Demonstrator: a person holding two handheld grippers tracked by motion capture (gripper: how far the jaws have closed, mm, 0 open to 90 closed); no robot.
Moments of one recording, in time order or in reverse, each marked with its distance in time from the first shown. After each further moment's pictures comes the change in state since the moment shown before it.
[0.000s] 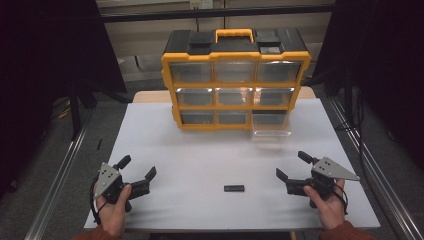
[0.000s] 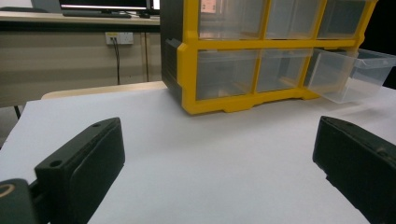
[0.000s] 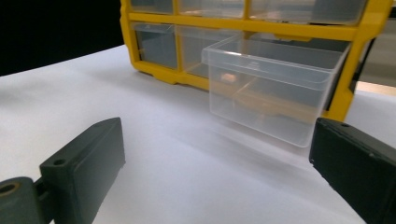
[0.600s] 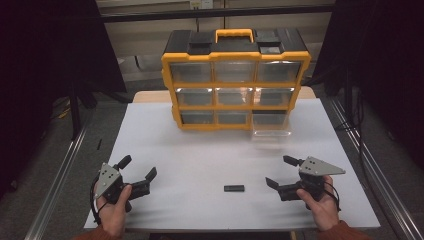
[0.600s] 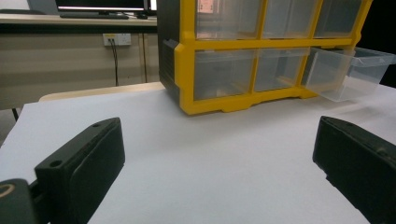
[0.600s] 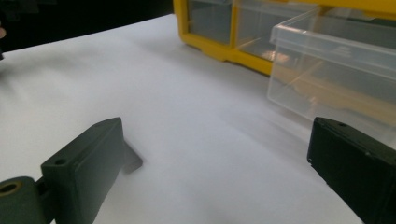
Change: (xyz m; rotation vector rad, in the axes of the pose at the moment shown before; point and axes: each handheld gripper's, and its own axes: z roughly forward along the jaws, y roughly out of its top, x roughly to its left) left arm -0.001 0.000 -0.001 0.000 -0.007 0.012; right arm 0.016 0.007 0.014 0.124 0.188 -0.054
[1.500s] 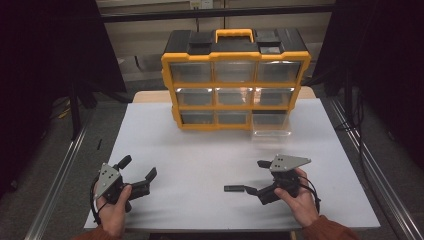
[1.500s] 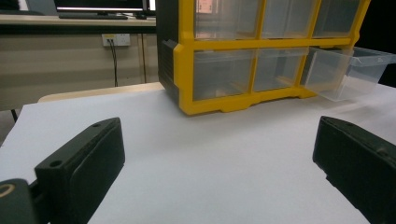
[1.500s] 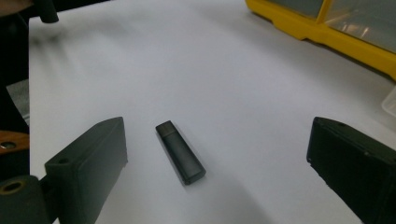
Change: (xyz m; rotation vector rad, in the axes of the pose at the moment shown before) left arm 0.000 0.000 0.000 0.002 -0.004 -0.003; right arm 0.027 0.019 0.046 0.169 0.194 -0.059
